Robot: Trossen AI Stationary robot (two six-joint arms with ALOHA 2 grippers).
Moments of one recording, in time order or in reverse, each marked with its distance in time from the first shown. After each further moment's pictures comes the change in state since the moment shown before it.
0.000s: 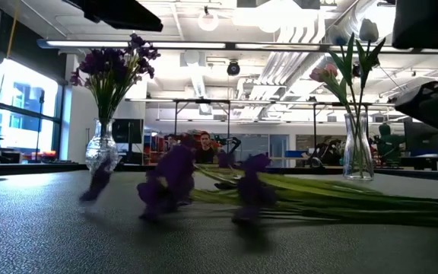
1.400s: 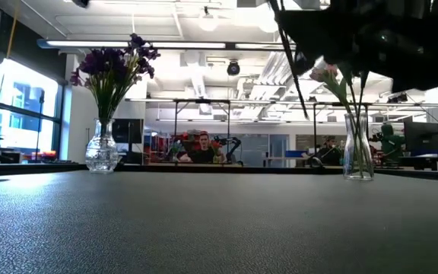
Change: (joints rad) left arm -0.302 0.029 -0.001 0.075 -0.115 -0.245; right arm -0.636 -0.326 -0.747 1.847 -0.468 -0.786
